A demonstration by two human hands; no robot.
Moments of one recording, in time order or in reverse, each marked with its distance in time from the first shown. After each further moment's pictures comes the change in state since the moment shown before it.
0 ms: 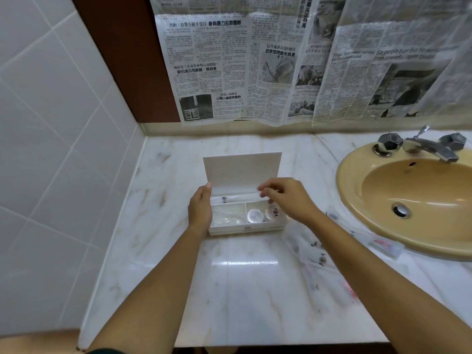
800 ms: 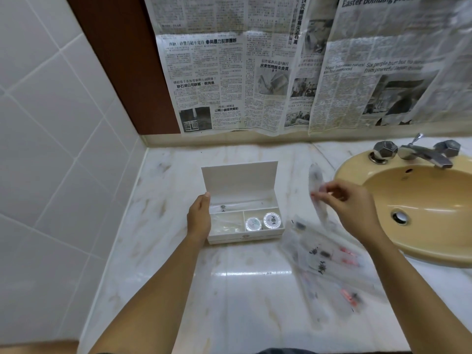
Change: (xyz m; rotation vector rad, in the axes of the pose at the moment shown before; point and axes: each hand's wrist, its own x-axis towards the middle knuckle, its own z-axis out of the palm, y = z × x) left_hand 0.001 -0.002 -0.001 0.045 -0.005 0.039; right_hand -0.055 0.029 -0.086 -0.025 0.399 -0.092
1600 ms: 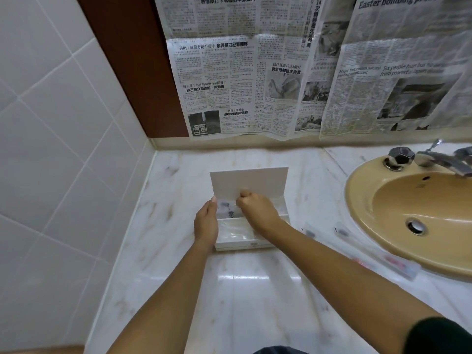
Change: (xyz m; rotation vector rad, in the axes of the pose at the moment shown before) left_hand 0.001 0.000 0.002 -0.024 0.022 -0.040; right_hand 0.042 -0.025 0.204 -0.783 -0.455 -0.458
